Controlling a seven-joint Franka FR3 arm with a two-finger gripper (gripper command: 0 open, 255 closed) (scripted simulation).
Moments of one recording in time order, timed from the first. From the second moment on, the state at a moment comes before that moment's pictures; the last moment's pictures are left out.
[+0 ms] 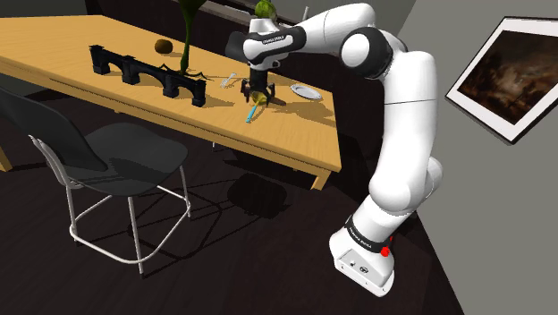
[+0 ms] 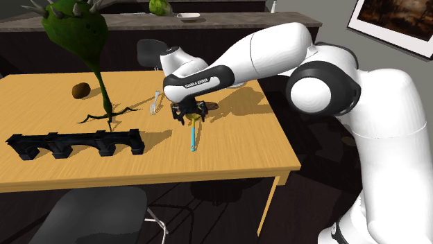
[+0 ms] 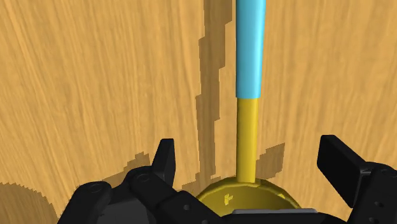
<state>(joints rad) -0.23 0.57 0.05 -1.46 -0.21 1.96 0.94</state>
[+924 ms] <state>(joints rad) -0.23 0.58 0.05 -1.48 -0.21 1.99 0.95</state>
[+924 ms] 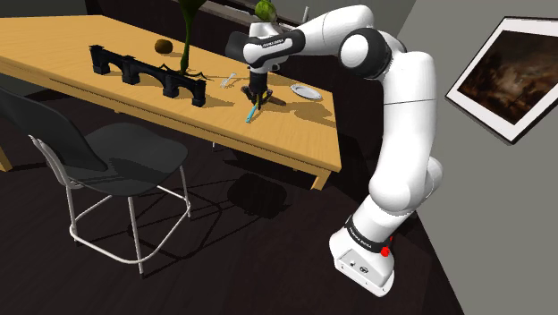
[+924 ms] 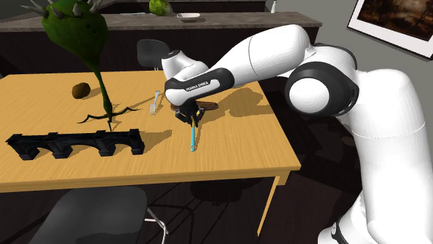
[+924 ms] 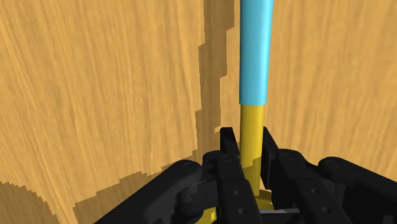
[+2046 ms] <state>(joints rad) -0.23 0.54 0.05 -1.40 -0.20 1.86 0.92</state>
